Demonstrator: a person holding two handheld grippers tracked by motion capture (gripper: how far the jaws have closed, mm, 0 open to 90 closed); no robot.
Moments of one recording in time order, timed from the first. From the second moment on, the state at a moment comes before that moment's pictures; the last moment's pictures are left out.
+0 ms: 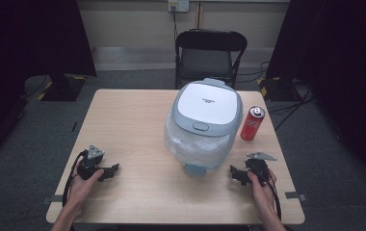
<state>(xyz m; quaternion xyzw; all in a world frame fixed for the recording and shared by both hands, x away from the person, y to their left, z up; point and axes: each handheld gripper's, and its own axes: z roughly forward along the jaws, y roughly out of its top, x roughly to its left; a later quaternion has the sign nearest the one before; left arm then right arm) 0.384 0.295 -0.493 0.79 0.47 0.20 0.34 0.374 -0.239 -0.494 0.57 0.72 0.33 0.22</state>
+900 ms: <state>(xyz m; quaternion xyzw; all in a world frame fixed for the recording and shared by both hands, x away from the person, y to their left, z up) 0.501 0.149 -0.445 0.78 0.41 0.17 0.44 0.423 -0.242 -0.448 0.54 0.69 0.37 0.30</state>
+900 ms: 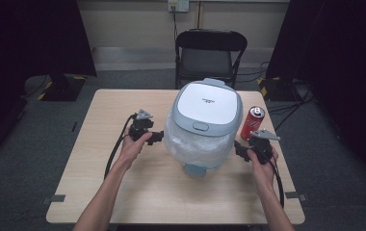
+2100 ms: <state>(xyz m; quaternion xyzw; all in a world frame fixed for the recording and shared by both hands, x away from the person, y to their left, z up) 0.467 0.178 -0.436 0.78 0.39 0.15 0.46 0.447 -0.169 -0.438 0.47 0.72 0.43 0.28</state>
